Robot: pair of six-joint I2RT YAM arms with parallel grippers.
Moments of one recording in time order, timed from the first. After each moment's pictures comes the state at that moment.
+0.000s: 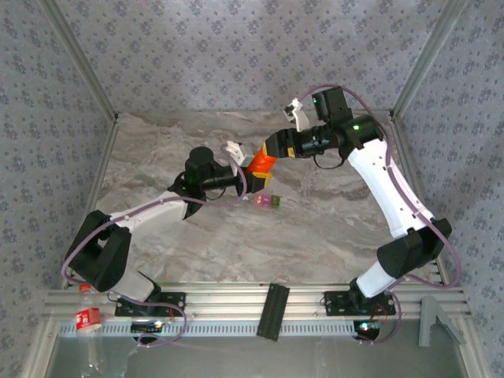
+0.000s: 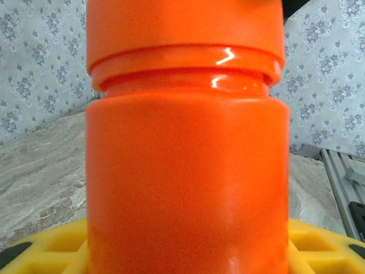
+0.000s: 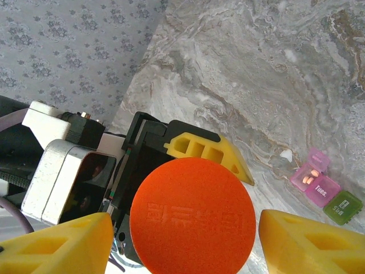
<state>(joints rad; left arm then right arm) -0.63 1.50 0.89 0.51 0.67 -0.07 0.42 1.57 1.78 -1.02 -0.67 0.26</state>
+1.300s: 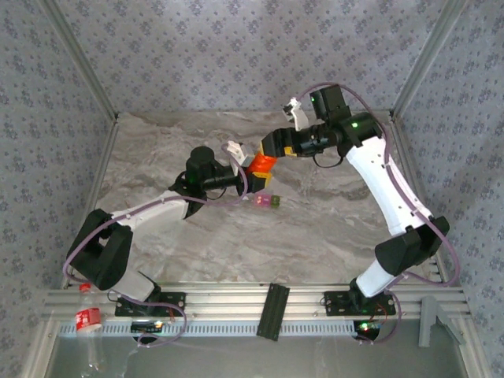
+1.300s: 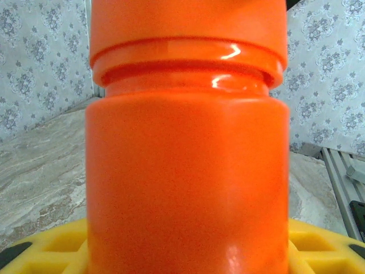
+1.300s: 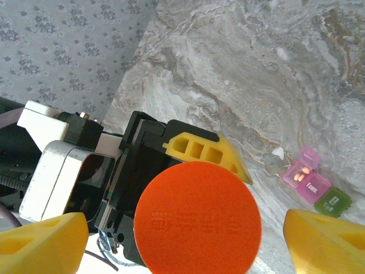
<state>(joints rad) -0.63 1.51 0.90 0.51 0.67 -0.07 0.42 1.60 1.83 -1.07 -0.63 0.25</state>
